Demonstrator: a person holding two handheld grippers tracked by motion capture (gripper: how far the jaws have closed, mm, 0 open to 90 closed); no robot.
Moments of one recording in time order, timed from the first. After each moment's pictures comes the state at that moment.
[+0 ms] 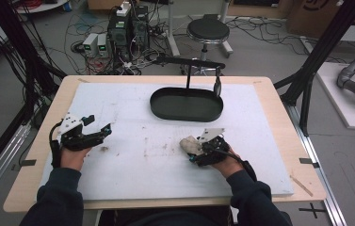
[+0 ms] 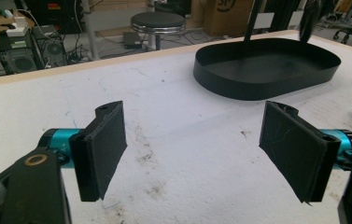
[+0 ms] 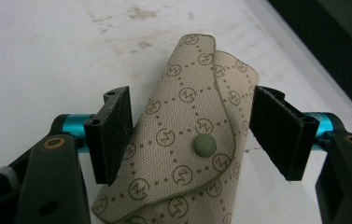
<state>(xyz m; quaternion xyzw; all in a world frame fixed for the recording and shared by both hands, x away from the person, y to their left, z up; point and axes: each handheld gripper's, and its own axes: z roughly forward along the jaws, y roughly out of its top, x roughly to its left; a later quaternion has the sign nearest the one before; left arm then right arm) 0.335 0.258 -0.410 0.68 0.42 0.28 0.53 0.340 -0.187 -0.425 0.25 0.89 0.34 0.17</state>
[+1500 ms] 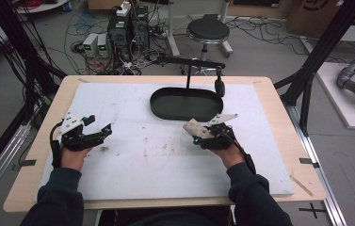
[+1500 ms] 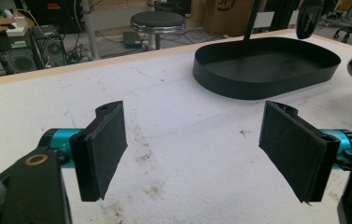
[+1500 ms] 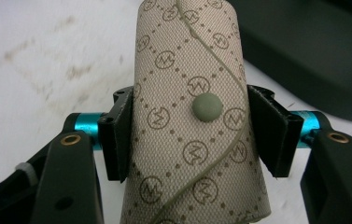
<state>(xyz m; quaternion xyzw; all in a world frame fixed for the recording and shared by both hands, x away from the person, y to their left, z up) 0.335 0.257 -0.410 0.68 0.42 0.28 0.53 0.374 -0.206 -0.409 0.35 0.84 0.38 0.15</state>
